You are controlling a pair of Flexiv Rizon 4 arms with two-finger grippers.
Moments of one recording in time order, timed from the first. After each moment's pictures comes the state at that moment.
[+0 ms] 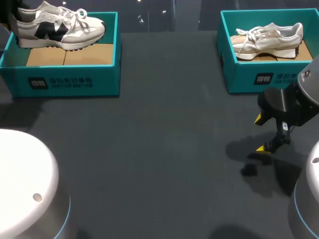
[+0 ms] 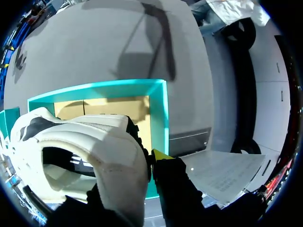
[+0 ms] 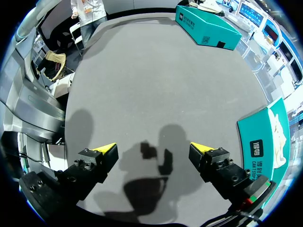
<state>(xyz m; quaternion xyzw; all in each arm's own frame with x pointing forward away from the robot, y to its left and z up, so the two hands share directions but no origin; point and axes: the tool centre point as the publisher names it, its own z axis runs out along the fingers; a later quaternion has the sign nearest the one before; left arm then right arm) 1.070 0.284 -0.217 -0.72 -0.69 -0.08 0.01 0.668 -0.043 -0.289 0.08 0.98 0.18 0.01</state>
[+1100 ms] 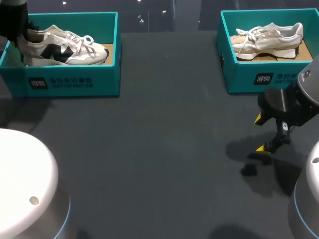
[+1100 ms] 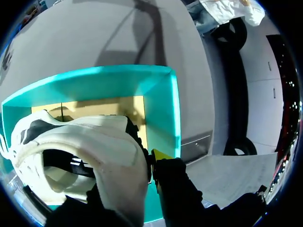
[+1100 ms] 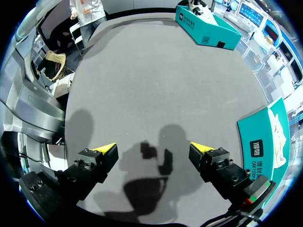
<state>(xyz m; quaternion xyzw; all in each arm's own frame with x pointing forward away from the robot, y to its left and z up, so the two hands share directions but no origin) 1.069 0.292 -0.291 -0.73 -0.67 -0.11 0.07 0.668 -0.043 -0.289 0.08 0.98 0.18 0.01</state>
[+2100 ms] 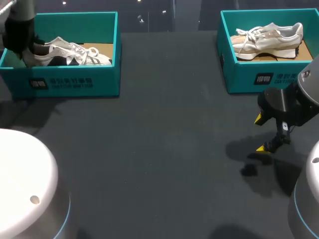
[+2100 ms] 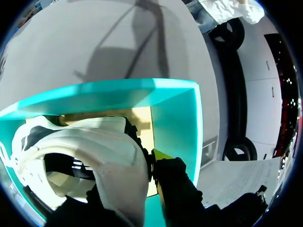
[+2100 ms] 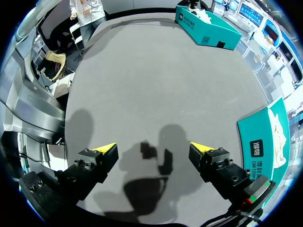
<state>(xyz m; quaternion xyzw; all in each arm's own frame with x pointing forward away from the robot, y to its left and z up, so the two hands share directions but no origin) 1.046 0.279 -0.322 -0.73 -0.67 -0.12 0.09 0.668 -0.043 -0.289 0.08 0.98 0.18 0.01</state>
